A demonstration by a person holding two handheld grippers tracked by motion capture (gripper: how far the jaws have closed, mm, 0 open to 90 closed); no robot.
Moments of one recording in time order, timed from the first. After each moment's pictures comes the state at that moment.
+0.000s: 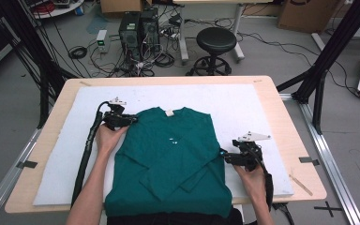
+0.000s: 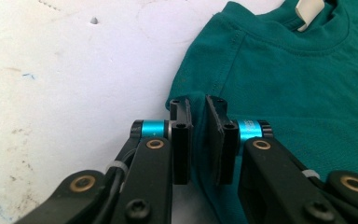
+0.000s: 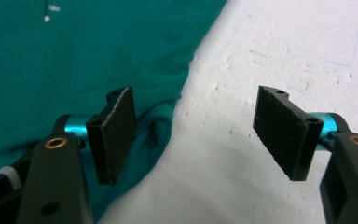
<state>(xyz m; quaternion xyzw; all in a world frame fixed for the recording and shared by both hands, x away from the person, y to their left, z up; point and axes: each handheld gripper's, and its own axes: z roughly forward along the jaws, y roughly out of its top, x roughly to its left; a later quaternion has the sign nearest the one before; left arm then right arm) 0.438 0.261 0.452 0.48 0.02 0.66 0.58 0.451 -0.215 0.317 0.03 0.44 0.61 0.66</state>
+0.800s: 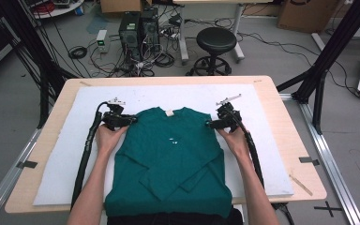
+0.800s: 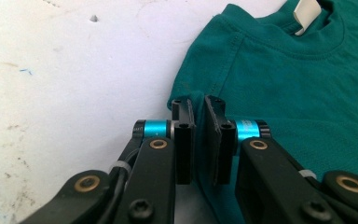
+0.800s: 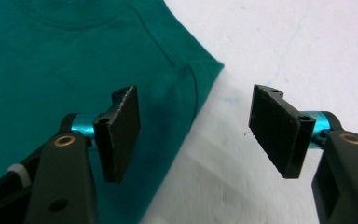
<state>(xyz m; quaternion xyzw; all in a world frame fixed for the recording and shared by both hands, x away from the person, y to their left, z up) 0.440 0.263 0.452 0.48 0.02 0.66 0.58 0.429 -0.165 0.445 0.08 0.49 0.54 0.68</state>
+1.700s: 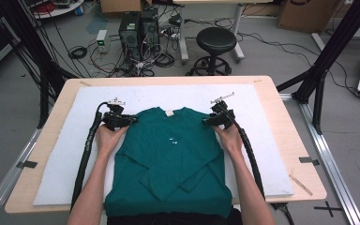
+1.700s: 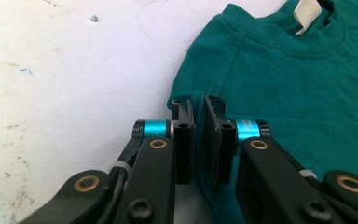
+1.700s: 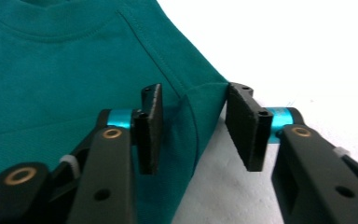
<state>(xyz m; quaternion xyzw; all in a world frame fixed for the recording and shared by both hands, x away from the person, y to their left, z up) 0.440 0.262 0.451 0.47 0.02 0.66 0.59 0.442 -0.151 0.462 0.10 0.49 0.55 0.67</state>
